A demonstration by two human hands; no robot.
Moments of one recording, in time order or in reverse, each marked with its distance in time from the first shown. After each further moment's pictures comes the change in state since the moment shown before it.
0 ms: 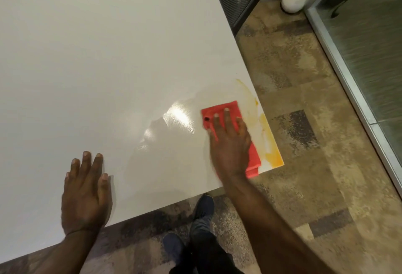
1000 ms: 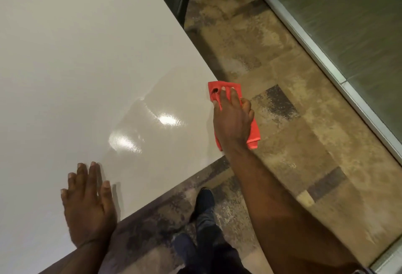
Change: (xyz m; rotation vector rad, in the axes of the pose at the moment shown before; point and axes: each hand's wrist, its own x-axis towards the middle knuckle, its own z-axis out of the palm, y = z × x) left_hand -0.012 0.045 0.029 0.052 0.062 0.123; right_hand 0.022 0.071 -0.018 -0.019 0.074 0.301
